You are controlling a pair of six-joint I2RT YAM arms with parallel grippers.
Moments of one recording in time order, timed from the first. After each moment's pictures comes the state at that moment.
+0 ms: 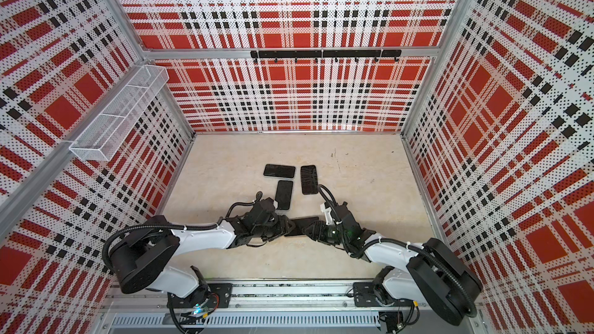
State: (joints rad) left arm -0.83 1.50 0.56 0.12 0.19 -1.09; right arm 0.69 1.22 0.32 0.30 -0.43 0.96
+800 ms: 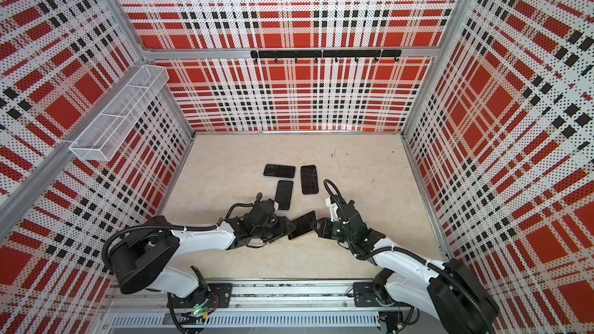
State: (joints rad) left arm -0.83 1.50 0.55 0.14 0.21 -1.10; right arm 0.67 1.07 0.32 0.17 -0.34 0.86
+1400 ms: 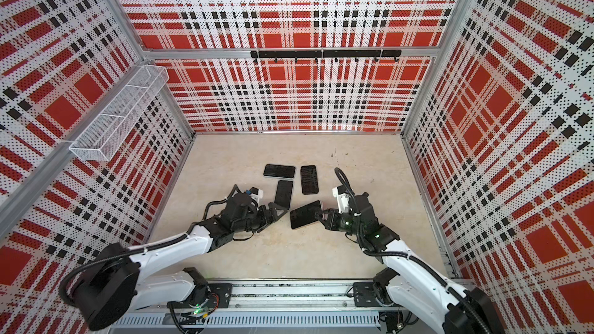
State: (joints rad) left arm -0.63 1.15 0.49 0.13 0.32 -1.00; right arm 0.49 0.88 0.44 -0.02 -0.50 0.77
